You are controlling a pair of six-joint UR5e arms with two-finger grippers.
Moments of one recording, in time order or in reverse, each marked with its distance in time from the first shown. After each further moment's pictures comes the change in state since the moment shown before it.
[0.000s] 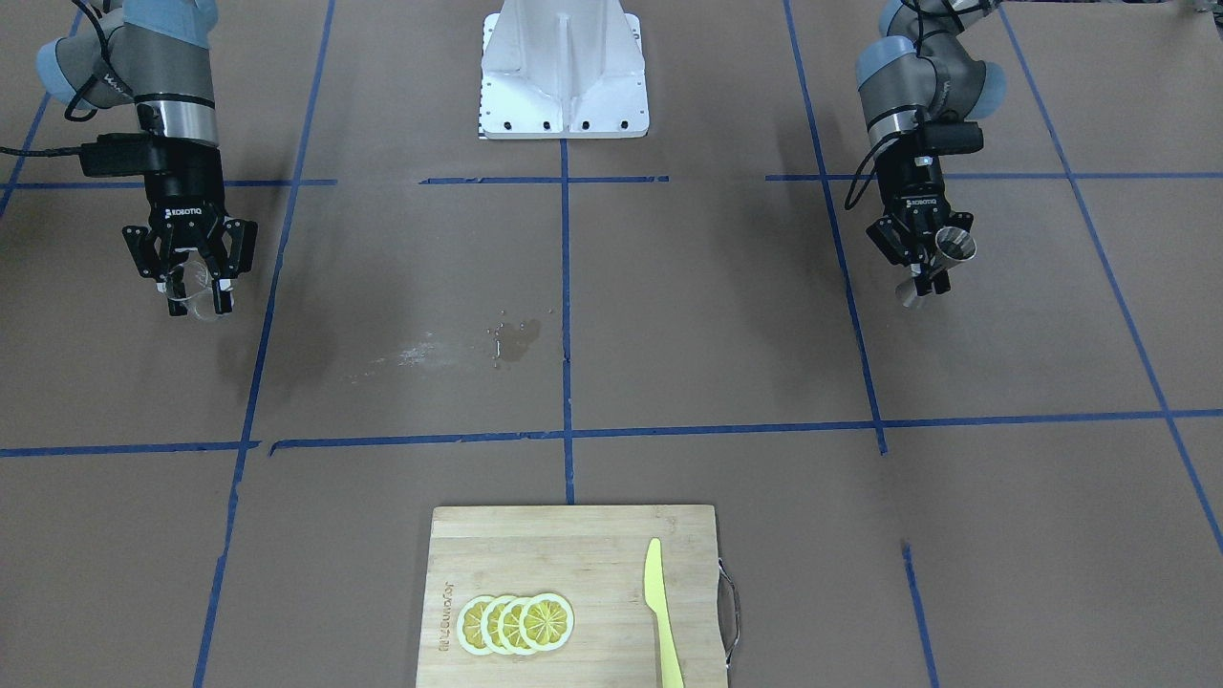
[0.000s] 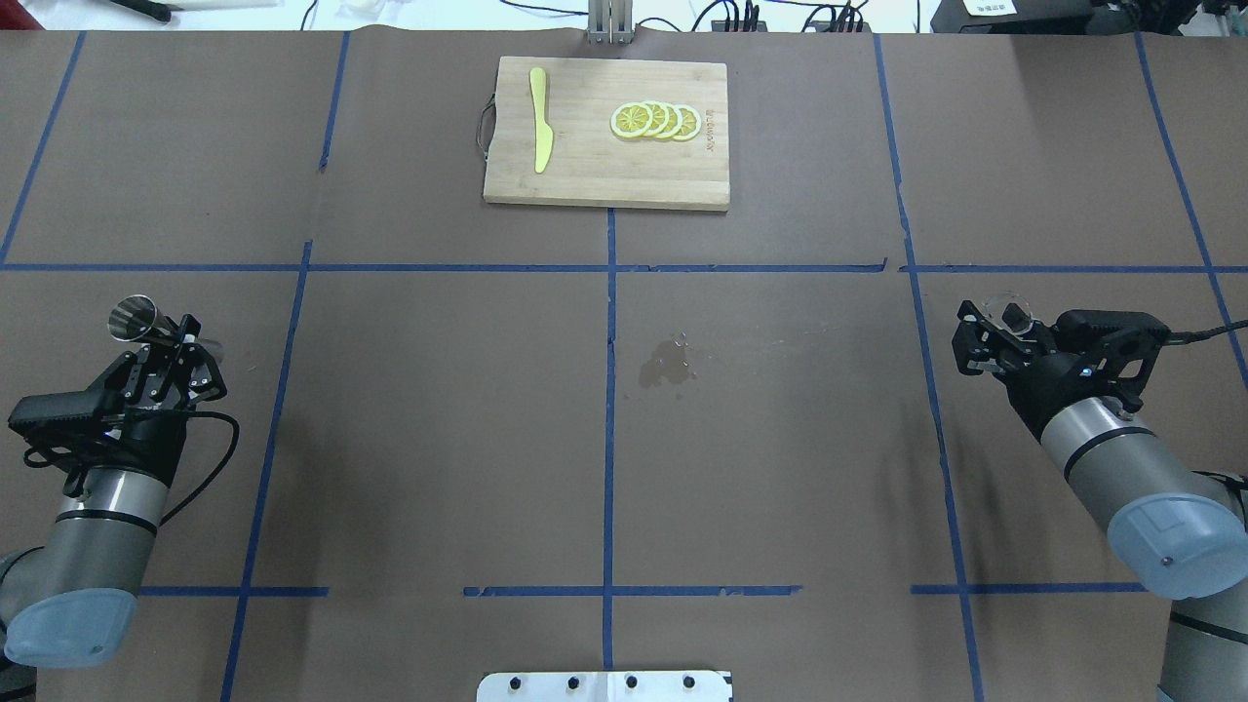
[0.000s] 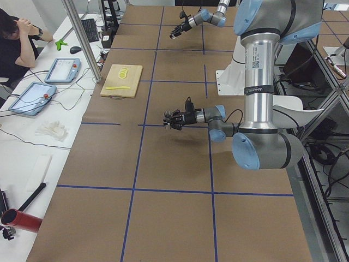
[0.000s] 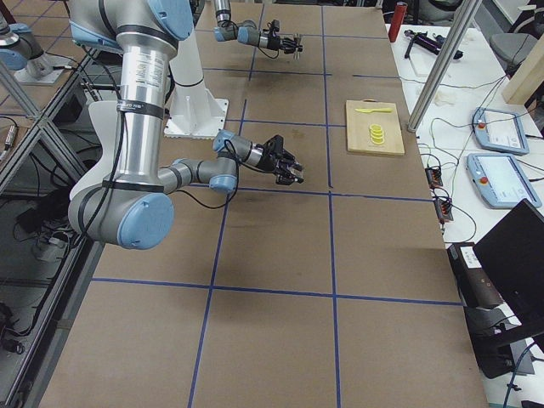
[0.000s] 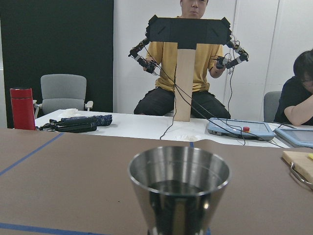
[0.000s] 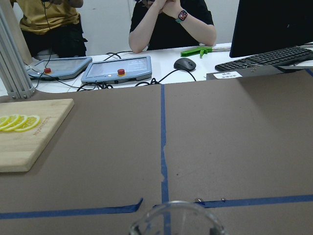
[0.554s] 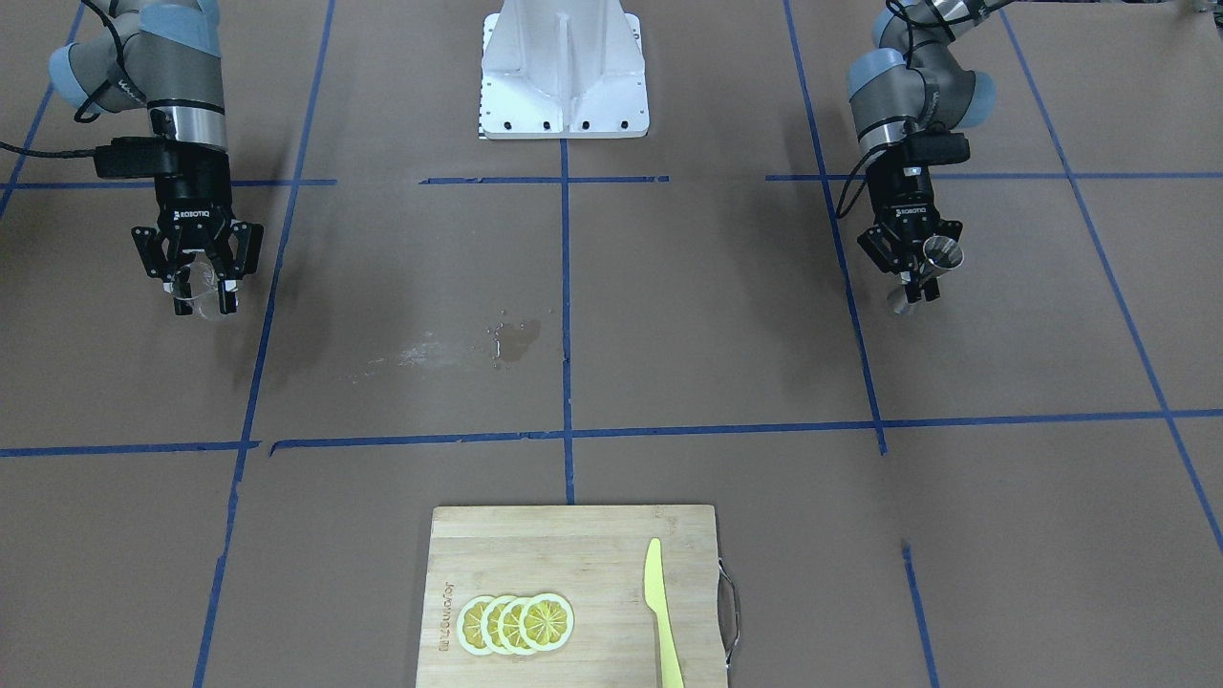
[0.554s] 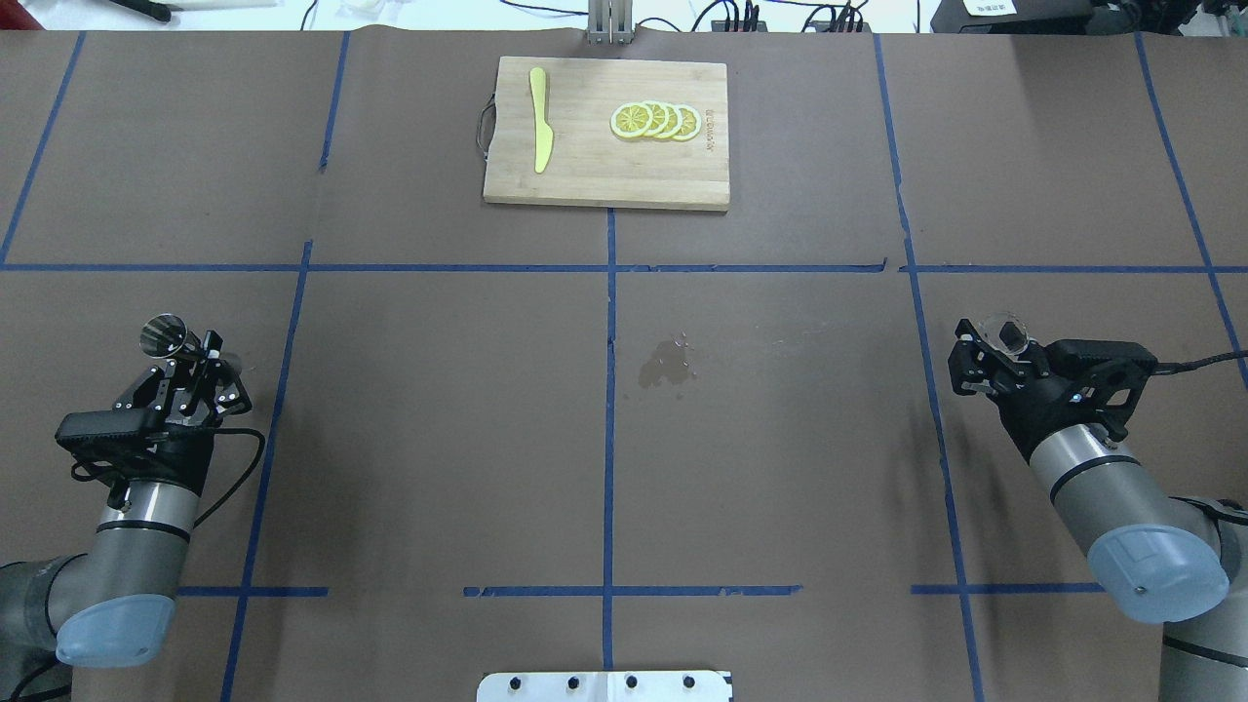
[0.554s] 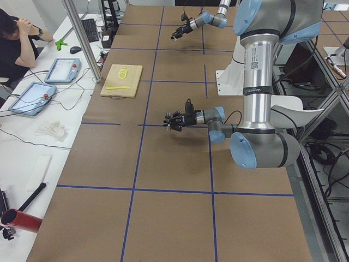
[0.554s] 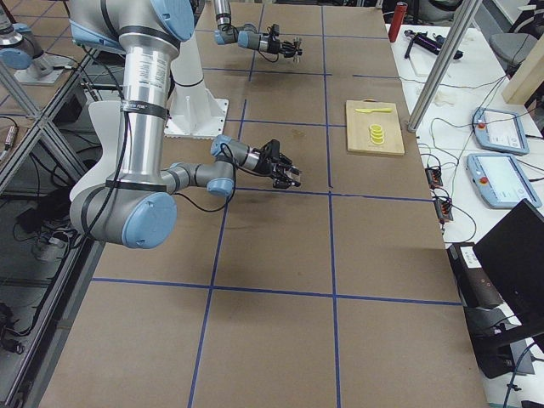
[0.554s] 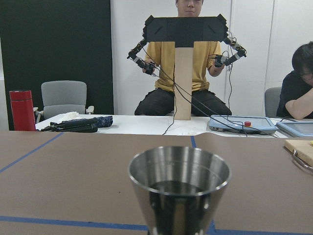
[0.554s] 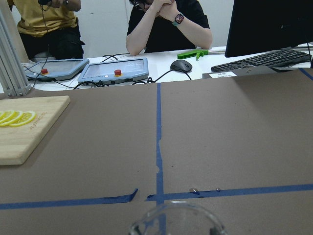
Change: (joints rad) left arm 0.007 -0.040 0.059 0.001 0.004 -0.001; right arm -0.030 0.000 -0.030 0.001 -0.038 0.020
